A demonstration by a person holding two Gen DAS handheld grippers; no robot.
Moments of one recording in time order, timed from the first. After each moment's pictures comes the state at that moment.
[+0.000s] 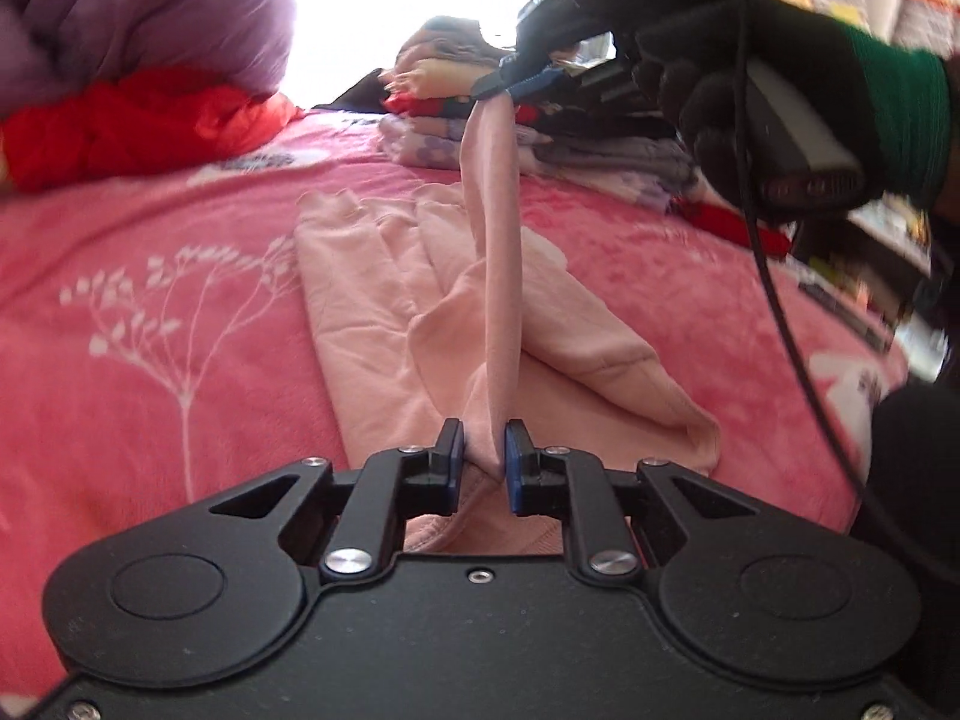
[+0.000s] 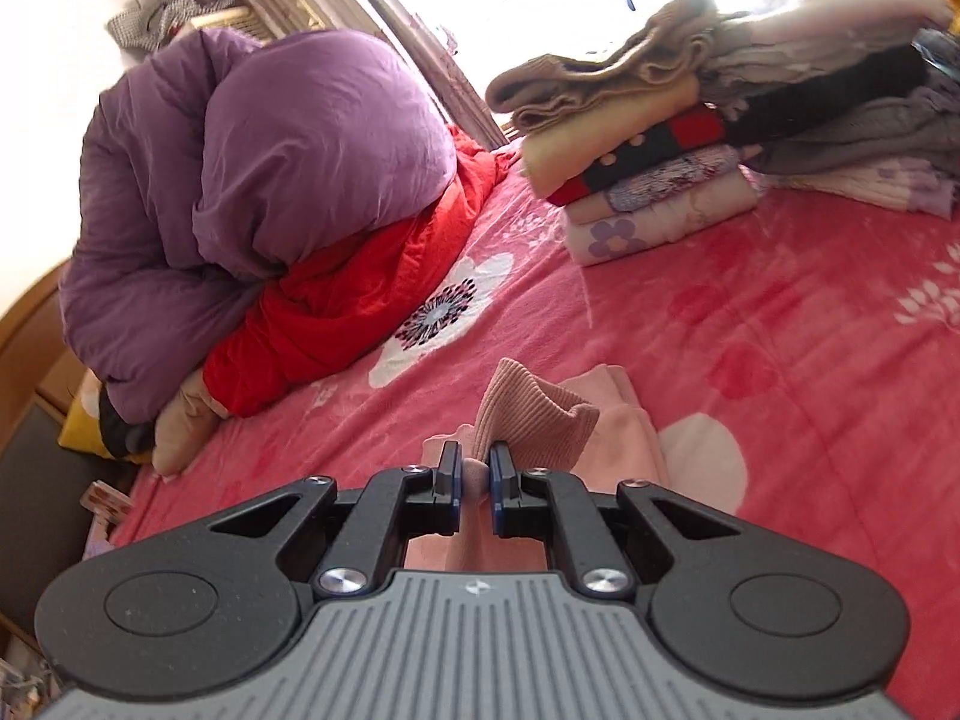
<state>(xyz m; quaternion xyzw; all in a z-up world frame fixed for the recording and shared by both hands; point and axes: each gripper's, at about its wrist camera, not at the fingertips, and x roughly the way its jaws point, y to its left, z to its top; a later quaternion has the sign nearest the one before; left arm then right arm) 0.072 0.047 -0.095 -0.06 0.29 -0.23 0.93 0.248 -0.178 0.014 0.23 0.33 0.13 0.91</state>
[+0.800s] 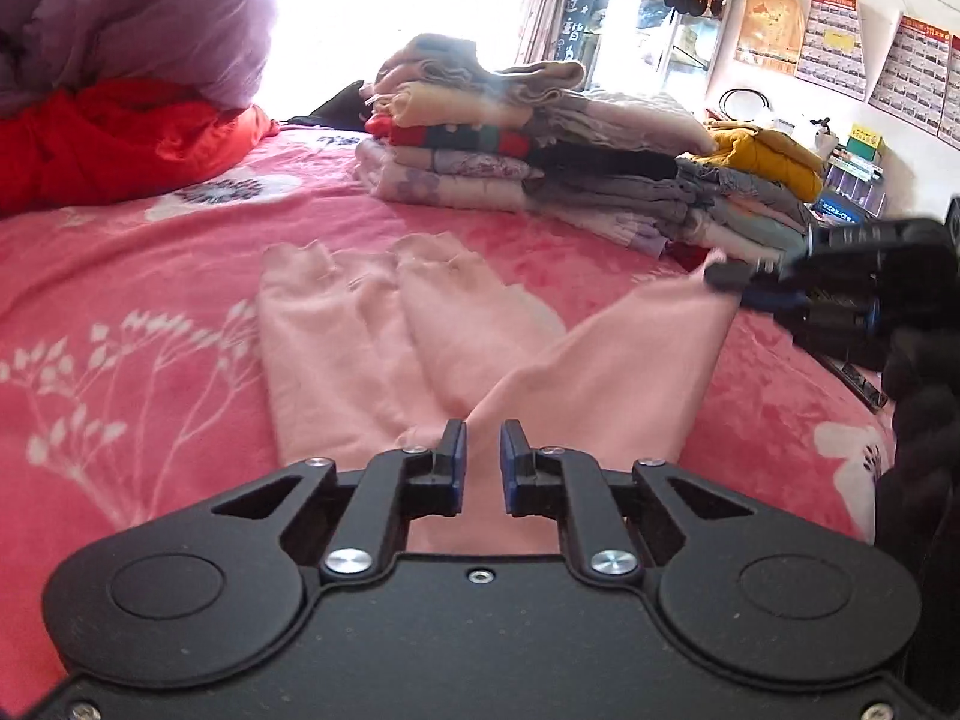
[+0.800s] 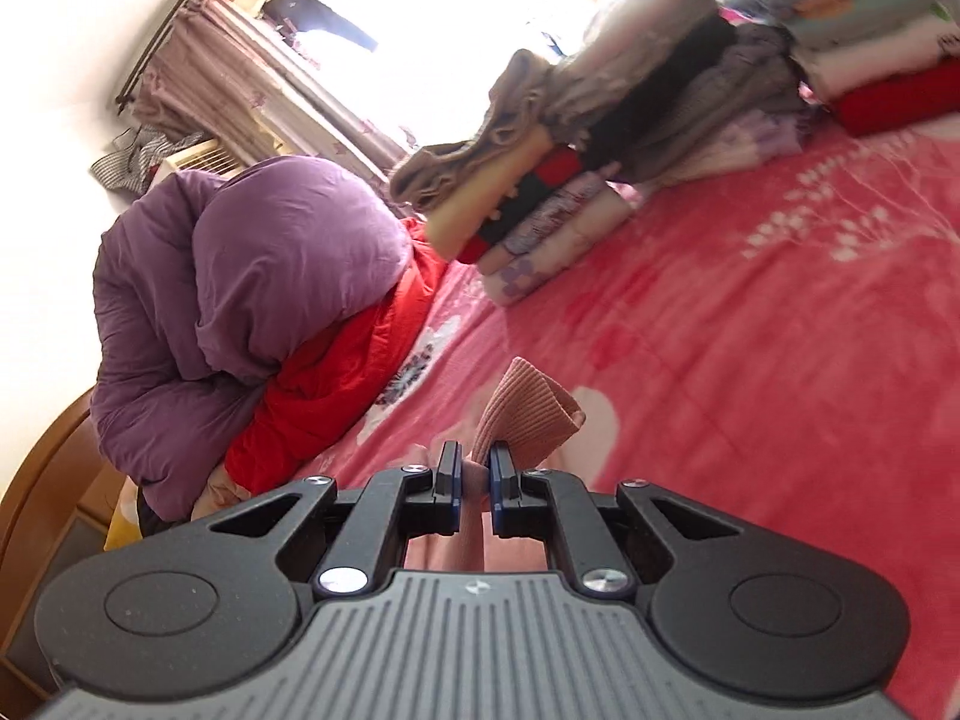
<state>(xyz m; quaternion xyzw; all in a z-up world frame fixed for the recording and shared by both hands) 0.135 0.015 -0.071 -0.05 0.28 -0.26 0.92 0.137 -0.285 -0.033 0.36 0.25 0.10 0.89</state>
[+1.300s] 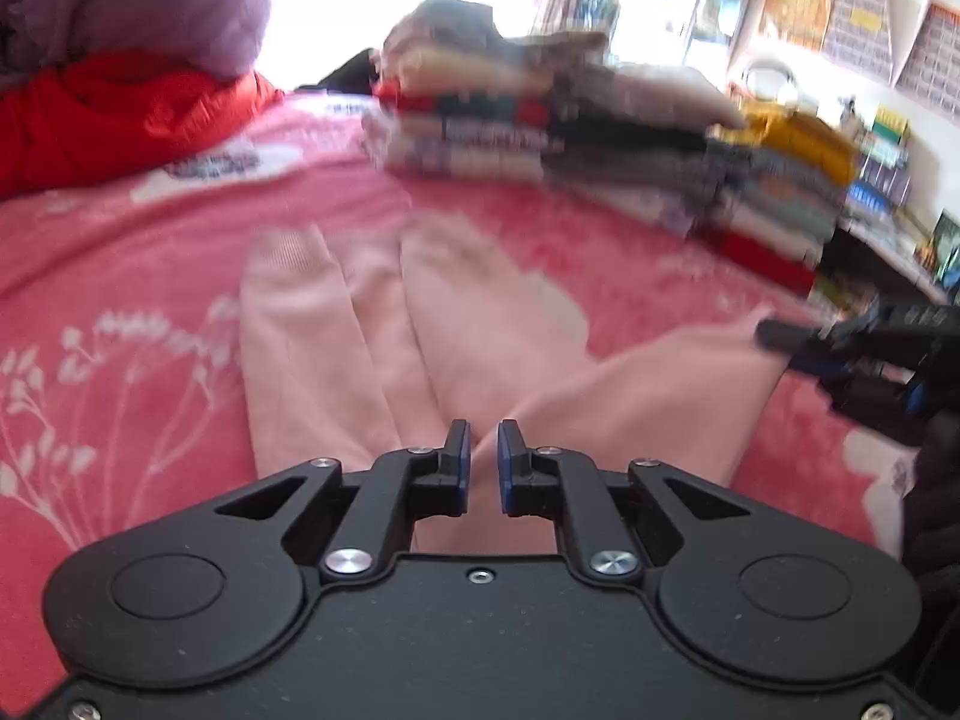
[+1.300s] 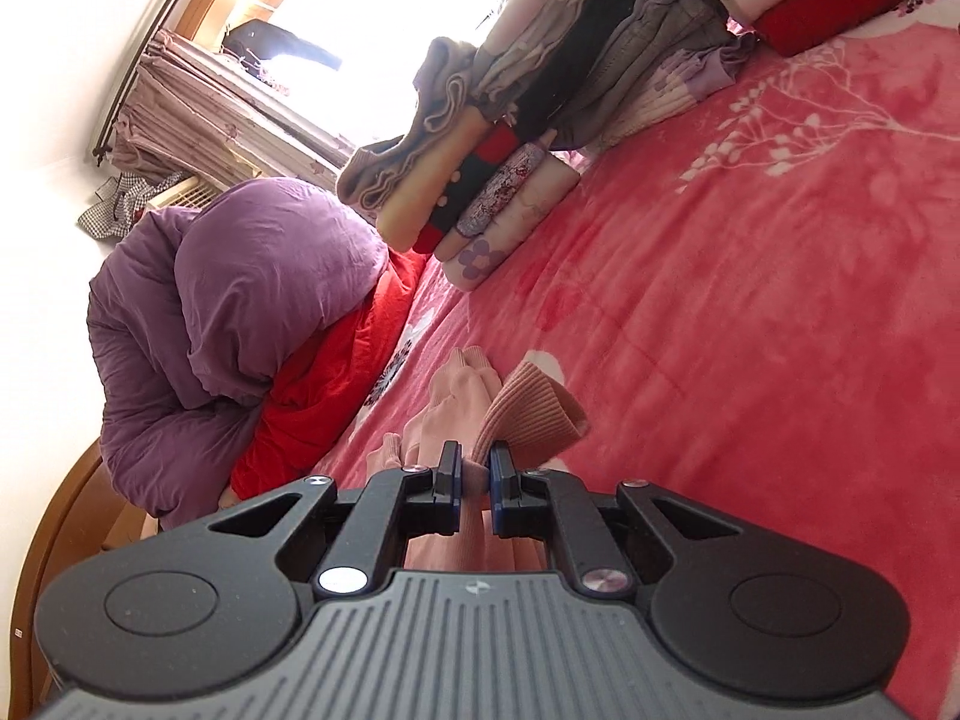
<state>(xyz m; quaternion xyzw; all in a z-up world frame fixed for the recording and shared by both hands) 0.175 -0.001 -0.093 -0.02 0.34 -0.24 0.91 0.126 -0.306 -0.077 0.42 0.24 0.09 0.87</state>
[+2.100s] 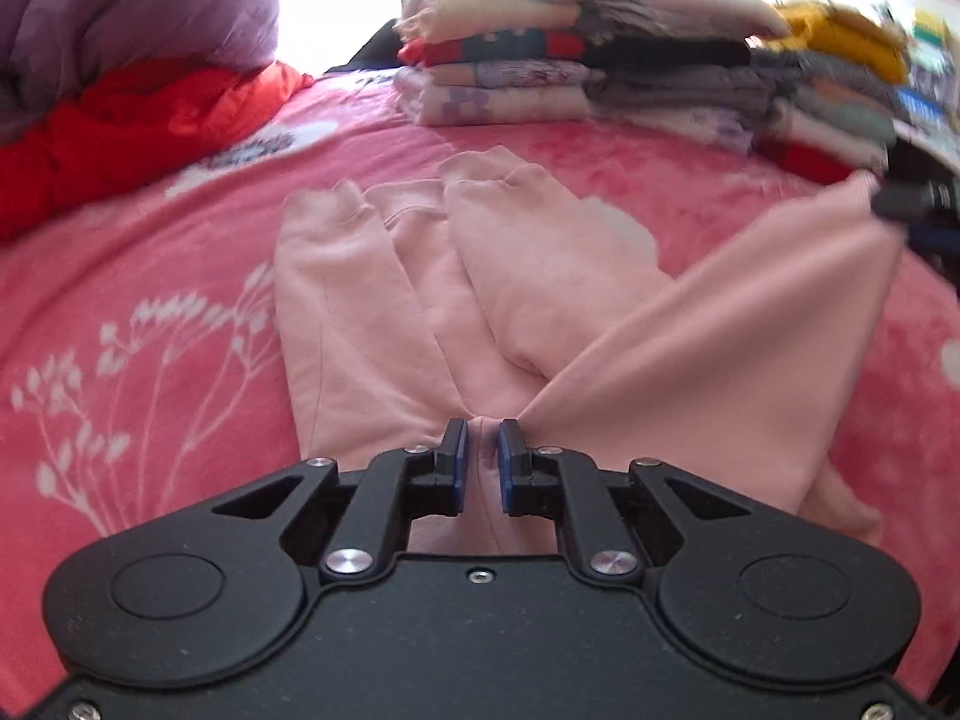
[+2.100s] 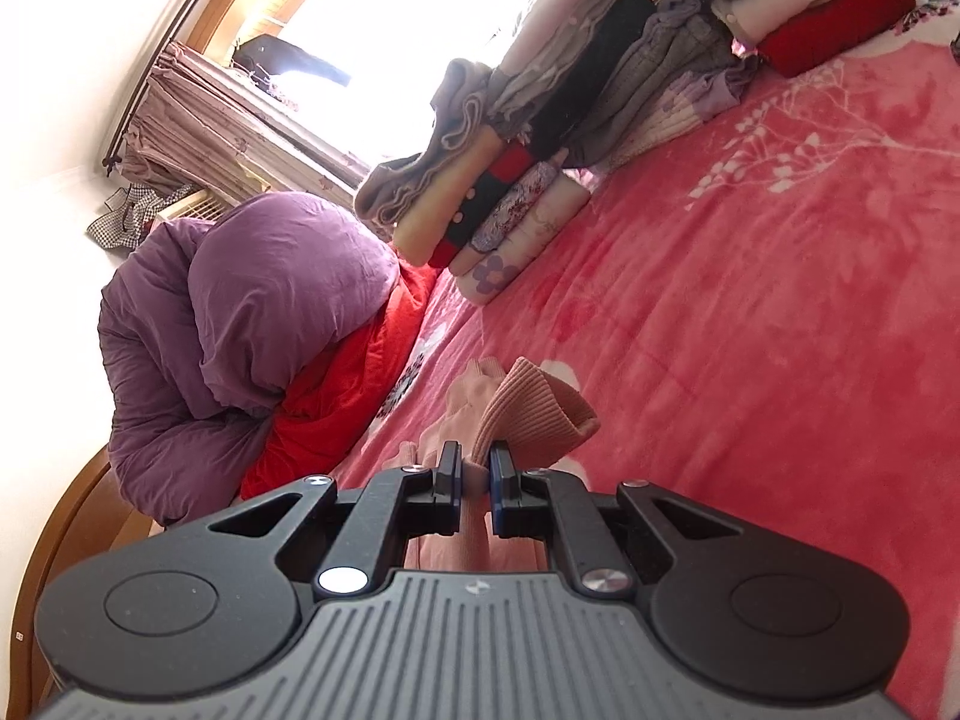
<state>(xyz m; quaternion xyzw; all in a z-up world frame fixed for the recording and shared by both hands) 0.177 -0.001 -0.106 0.01 0.35 -0.19 0.92 0.109 -0.302 -0.063 0.41 0.22 0.08 0.88</state>
